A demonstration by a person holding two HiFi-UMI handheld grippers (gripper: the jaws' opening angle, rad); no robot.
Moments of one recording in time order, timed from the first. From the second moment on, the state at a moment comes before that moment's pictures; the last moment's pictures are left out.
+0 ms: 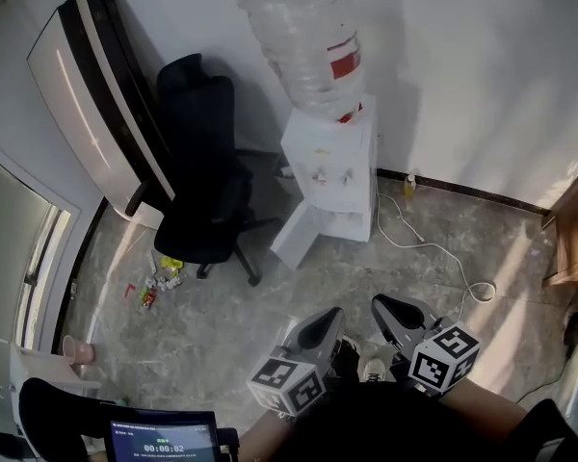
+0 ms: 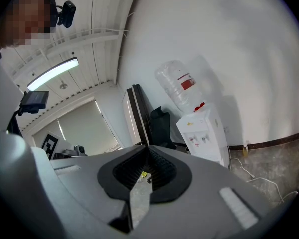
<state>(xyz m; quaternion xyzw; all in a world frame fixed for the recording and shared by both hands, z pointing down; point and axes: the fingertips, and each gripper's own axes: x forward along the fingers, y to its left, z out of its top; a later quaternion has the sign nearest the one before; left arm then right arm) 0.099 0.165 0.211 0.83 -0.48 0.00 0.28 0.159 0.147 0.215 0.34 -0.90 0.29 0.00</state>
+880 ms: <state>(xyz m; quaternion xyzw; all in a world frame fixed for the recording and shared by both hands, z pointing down) -0.086 -0.014 0.284 0.79 -0.52 -0.03 0.32 0.023 -0.059 0.304 0.34 -0.89 0.24 0.22</state>
